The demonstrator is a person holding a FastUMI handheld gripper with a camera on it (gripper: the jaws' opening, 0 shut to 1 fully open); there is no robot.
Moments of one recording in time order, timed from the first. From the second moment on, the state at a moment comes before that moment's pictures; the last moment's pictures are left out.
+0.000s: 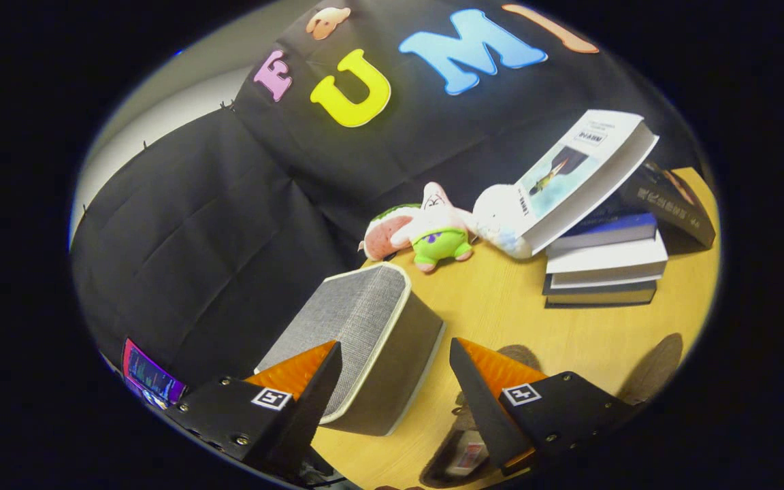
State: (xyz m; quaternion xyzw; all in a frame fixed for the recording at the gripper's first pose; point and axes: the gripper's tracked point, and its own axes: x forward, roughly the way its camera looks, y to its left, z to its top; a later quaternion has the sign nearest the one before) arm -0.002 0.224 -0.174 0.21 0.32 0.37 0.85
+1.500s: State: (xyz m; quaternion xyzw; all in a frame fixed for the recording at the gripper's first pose) arm -0.041 0.287 -0.189 0.40 0.47 0.50 0.61
